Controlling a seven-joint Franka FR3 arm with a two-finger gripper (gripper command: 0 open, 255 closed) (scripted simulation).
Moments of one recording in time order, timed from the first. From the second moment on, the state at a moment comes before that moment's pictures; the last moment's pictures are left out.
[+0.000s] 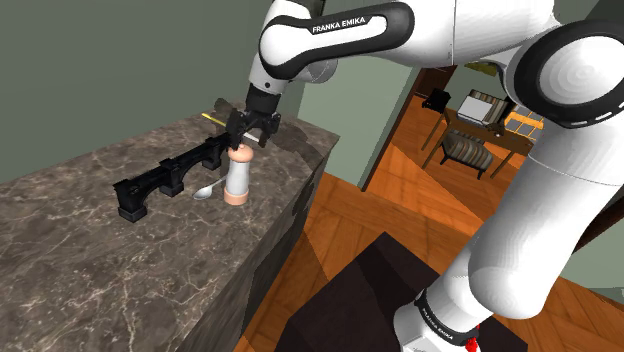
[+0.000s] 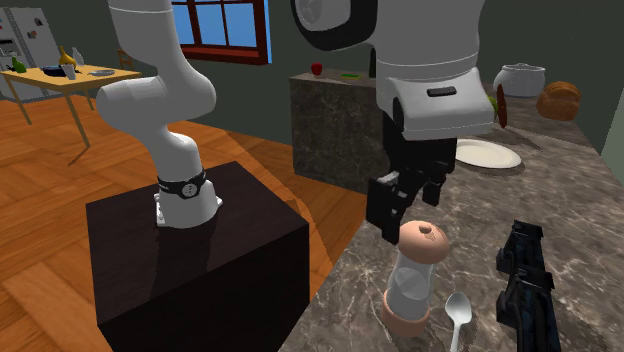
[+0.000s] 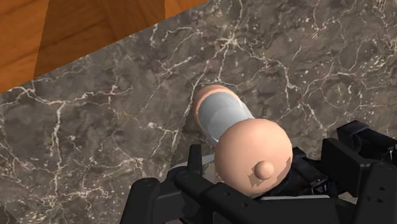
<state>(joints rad) 0.06 0.17 0.17 -1.89 0.15 2.11 0.10</state>
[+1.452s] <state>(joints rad) 0.07 0.21 0.18 -1.91 0.15 2.17 0.10</state>
